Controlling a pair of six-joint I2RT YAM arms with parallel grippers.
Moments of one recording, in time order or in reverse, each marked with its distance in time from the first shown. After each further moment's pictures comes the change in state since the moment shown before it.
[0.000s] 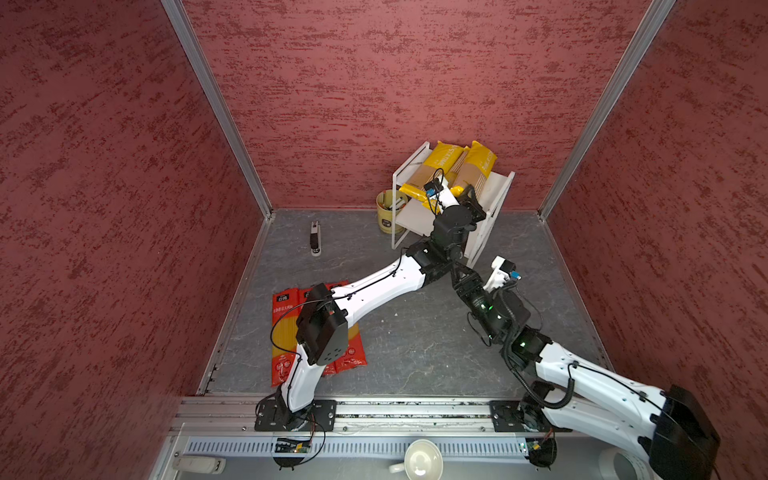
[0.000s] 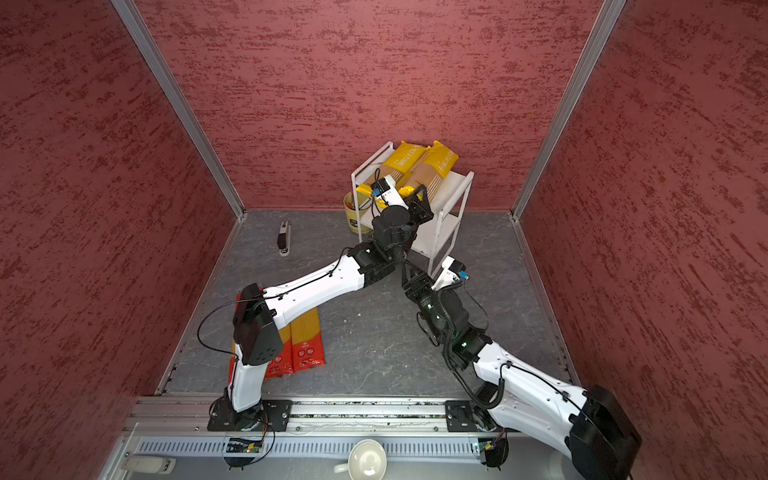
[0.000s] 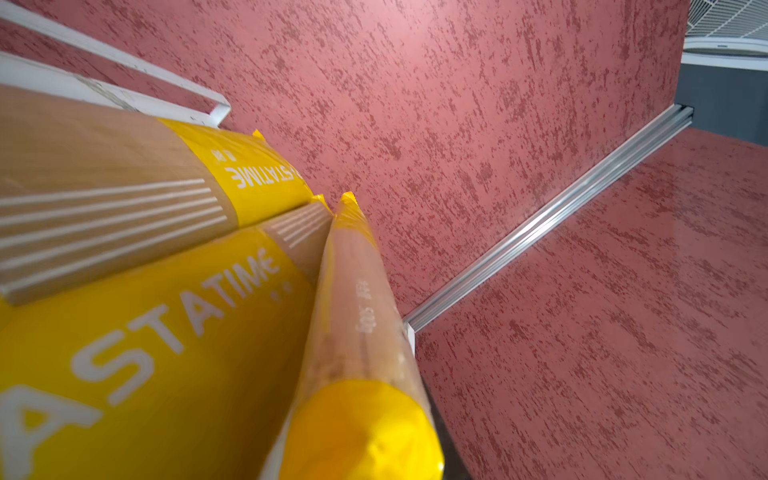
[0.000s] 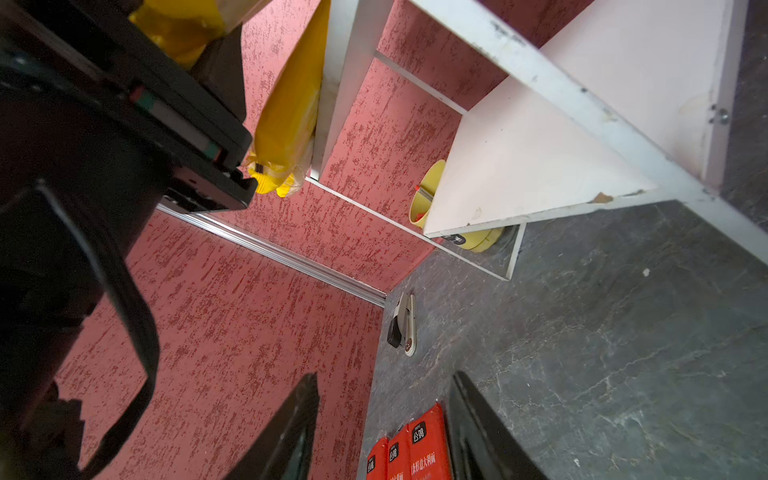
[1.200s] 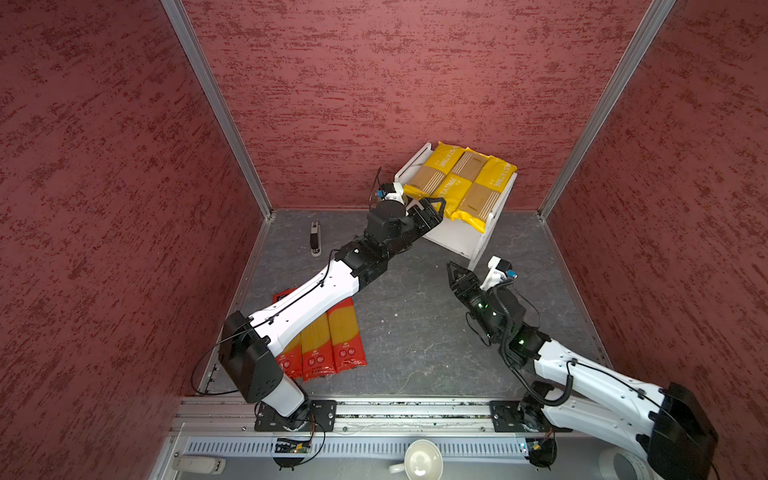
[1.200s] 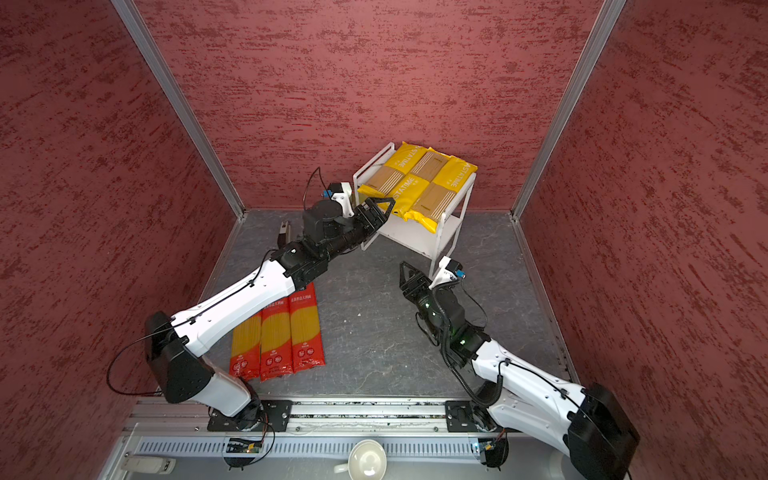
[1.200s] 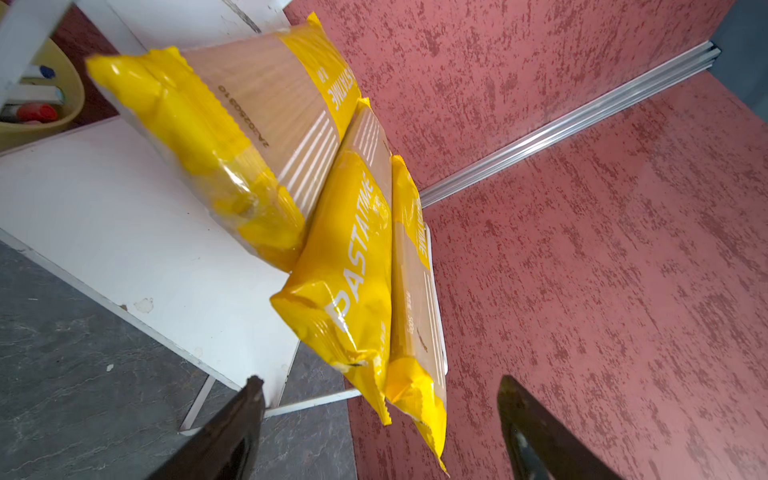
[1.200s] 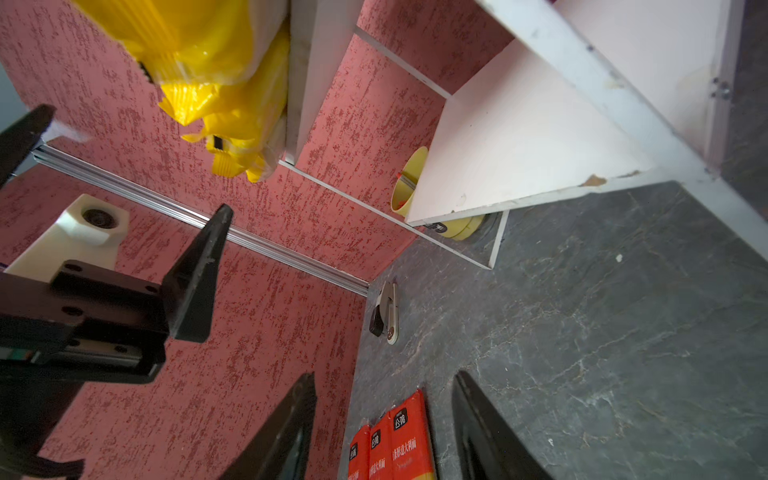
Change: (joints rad) left arm 0.230 -0.467 -0.446 -0.283 0.594 -0.253; right arm 0.000 0.015 0.058 -0.111 -0.008 -0.006
